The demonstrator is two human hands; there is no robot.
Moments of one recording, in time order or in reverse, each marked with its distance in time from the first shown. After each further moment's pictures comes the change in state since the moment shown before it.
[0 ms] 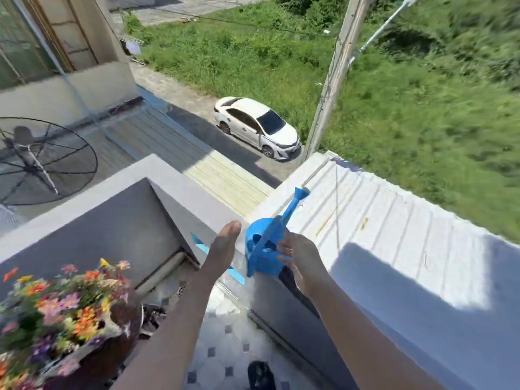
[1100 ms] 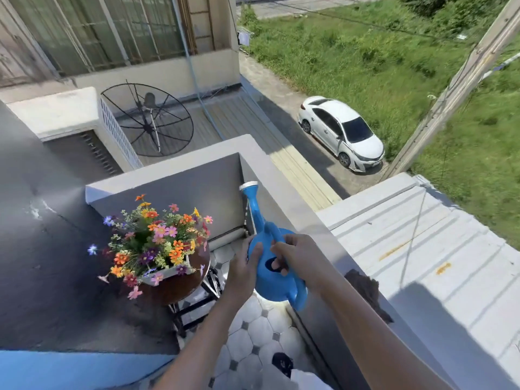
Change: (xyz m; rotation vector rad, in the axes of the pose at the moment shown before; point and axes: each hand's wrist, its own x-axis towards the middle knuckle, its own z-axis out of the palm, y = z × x) left_hand -0.160 -0.018 -0.064 -0.158 0.406 -0.019; right_hand -0.095 -0.004 0.111 -0.610 -0.560 -0.116
